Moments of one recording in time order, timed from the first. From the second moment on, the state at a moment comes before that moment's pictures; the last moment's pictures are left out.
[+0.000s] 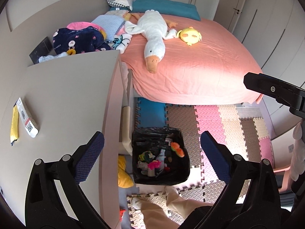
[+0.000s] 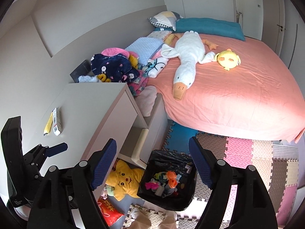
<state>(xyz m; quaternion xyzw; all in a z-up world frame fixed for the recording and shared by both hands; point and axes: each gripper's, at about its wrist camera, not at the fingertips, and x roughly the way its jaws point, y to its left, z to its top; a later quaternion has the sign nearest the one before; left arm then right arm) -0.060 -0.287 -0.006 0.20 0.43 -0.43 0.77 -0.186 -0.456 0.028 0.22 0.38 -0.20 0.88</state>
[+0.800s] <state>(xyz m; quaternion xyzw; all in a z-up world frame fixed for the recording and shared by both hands) -0.040 -0.260 -0.007 0.18 0.44 -0.40 0.78 -0.154 -0.432 0.026 0.20 0.39 -0.16 0.88</state>
